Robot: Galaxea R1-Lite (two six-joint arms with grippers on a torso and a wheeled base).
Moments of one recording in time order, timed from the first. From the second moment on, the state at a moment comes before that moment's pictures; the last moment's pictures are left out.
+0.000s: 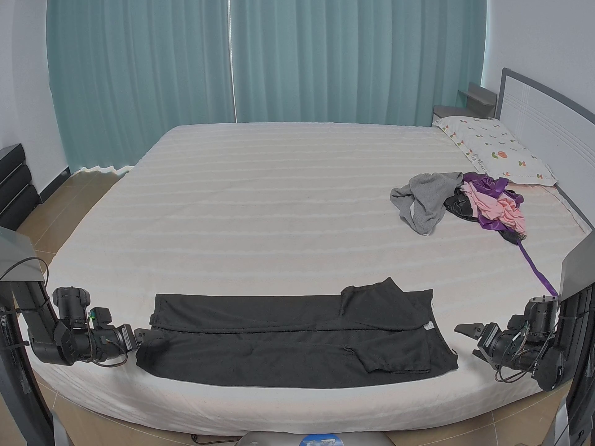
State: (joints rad) left arm 0.28 2.24 -0.40 -0.97 -0.57 -0.20; right arm -0.04 2.26 -0.03 -1.55 0.31 0.76
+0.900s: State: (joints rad) left arm 0.38 2.25 -0.28 -0.97 -0.56 -0.06; right arm -0.04 2.27 -0.04 -1.55 0.31 0.76
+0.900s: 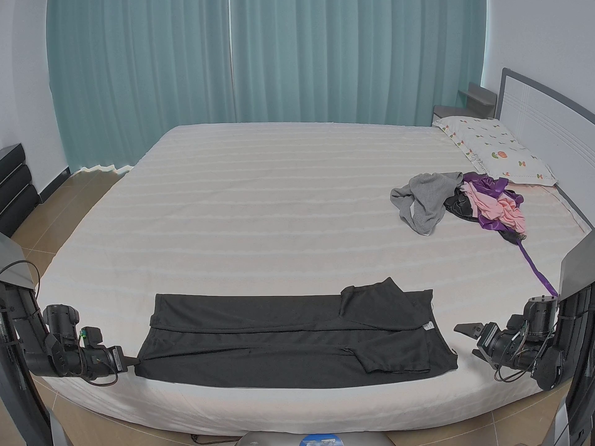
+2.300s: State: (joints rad) left arm 0.17 2.23 -0.48 -0.97 -0.49 -0.39; right arm -0.01 2.28 -0.06 -1.55 0.31 0.76
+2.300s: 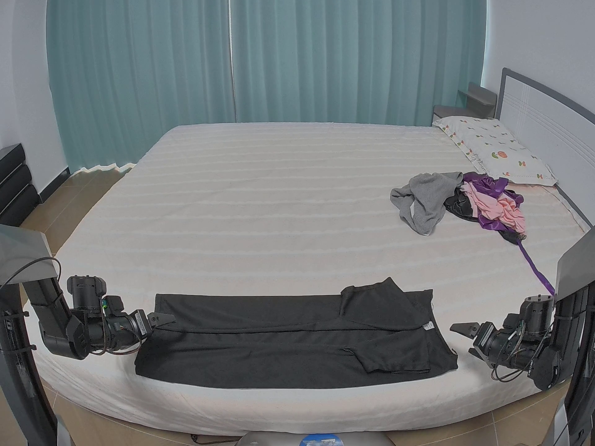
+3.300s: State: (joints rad) left arm 0.20 2.31 -0.44 -1.12 -0.42 -0.41; right arm 0.07 2.28 -0.12 -1.55 0.30 0.75
